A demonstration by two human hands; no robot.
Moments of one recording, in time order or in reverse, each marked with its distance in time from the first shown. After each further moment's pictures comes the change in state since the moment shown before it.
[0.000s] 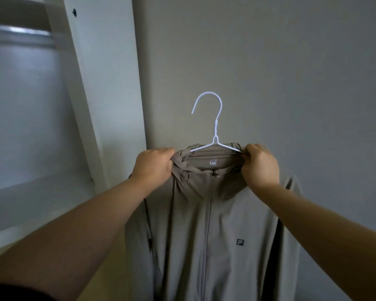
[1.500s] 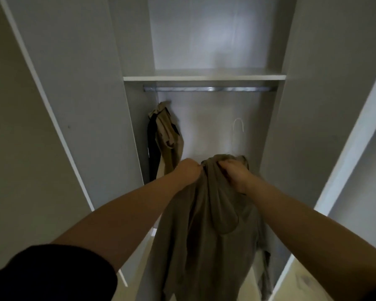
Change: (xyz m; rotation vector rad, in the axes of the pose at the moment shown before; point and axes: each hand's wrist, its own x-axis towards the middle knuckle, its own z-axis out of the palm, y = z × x) left_hand 0.134 -0.542 -0.362 -0.195 -0.352 -1.254; right_hand 0.276 -0.739 0.194 1.135 -1.290 0.215
